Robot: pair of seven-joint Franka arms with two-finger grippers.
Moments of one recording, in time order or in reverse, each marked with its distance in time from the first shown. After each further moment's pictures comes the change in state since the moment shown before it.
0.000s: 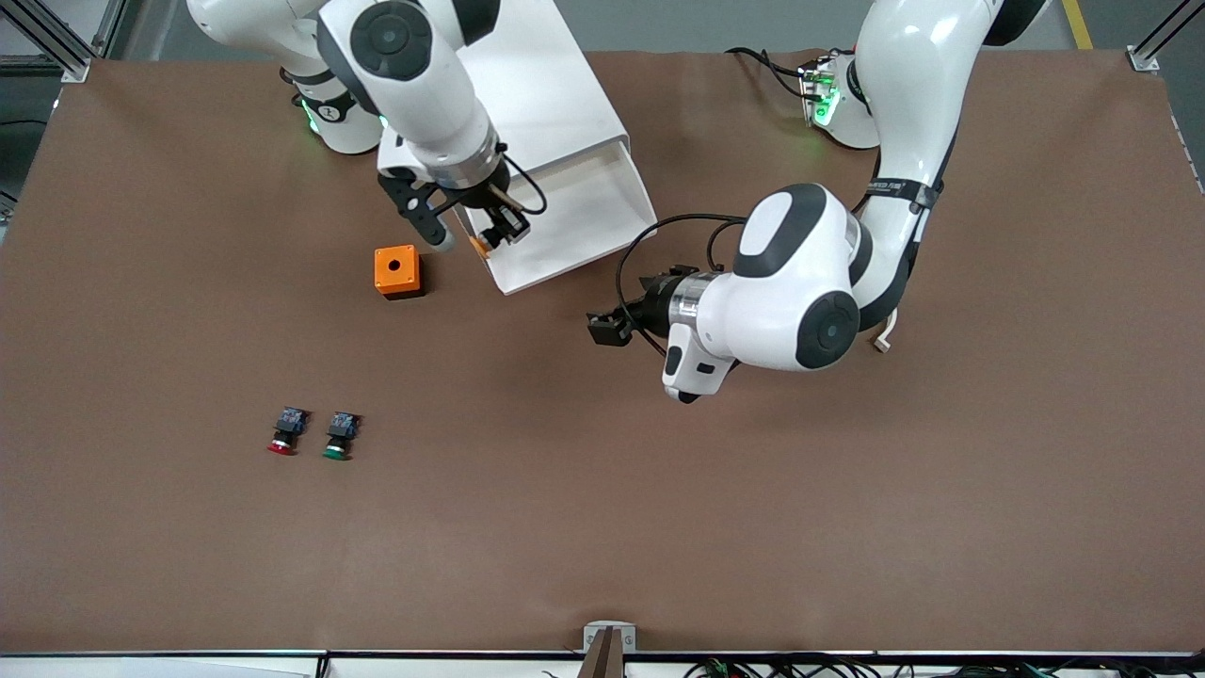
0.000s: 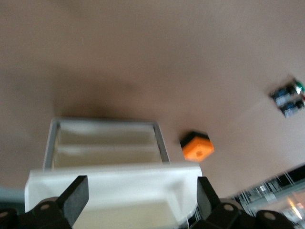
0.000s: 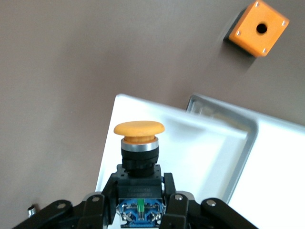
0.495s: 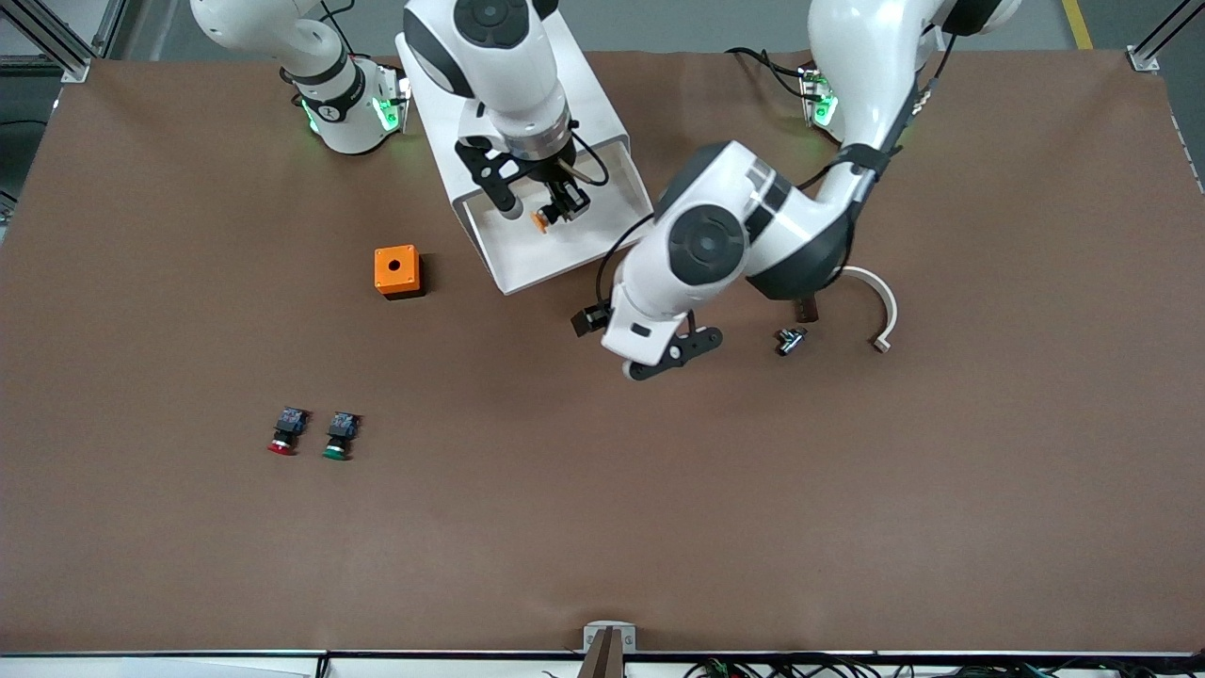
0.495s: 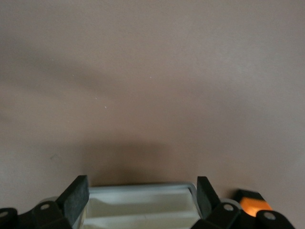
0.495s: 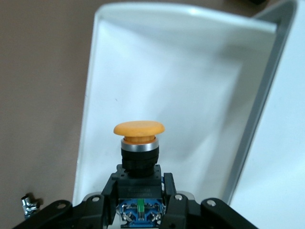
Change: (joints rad) left arm -0.148 -0.005 -0.001 -0.032 0.380 0.088 -0.045; right arm 0.145 0.048 -0.001 -0.033 -0.012 0.091 0.197
